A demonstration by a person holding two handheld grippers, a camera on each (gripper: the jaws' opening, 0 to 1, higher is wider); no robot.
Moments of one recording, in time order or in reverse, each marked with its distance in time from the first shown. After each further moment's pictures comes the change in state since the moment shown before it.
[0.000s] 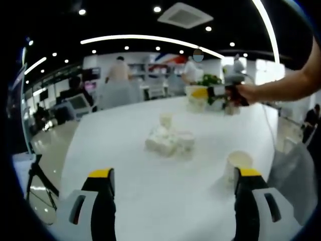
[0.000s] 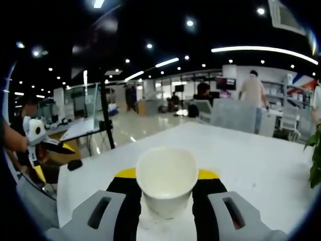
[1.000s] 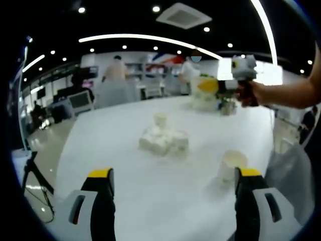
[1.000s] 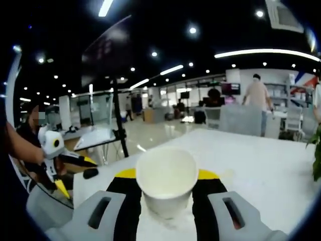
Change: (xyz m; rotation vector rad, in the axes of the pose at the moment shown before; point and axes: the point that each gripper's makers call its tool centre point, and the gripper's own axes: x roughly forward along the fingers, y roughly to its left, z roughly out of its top) left arm 0.001 -0.012 -0.004 -0.017 -0.002 -0.031; right arm -0.035 0.059 0.016 0.028 -0.065 0.056
